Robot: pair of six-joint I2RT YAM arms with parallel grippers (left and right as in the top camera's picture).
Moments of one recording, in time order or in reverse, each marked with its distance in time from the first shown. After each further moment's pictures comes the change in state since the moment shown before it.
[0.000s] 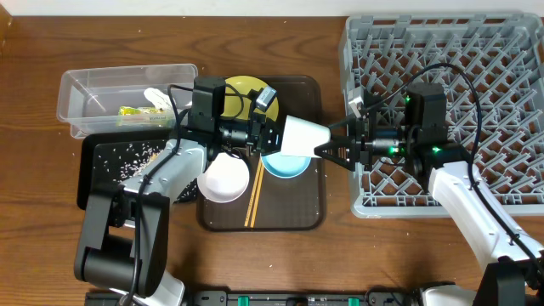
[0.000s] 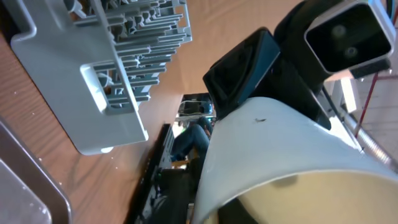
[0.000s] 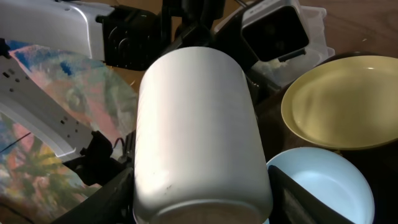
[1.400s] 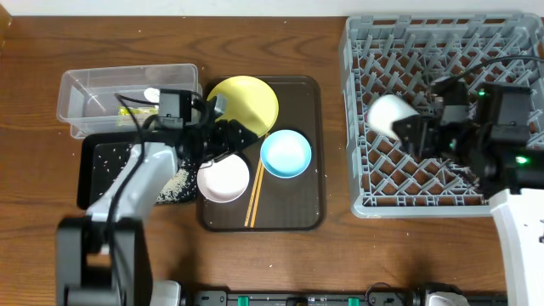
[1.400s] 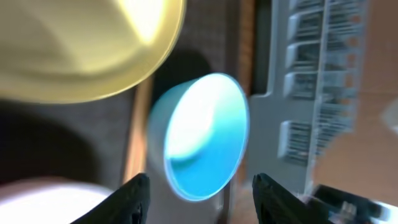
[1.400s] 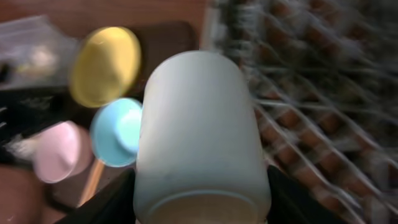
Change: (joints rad) left arm 0.165 -0.152 -0.002 -0.586 -0.687 0.380; right arm -0.229 -0.235 0.320 -0.801 0.887 0.109
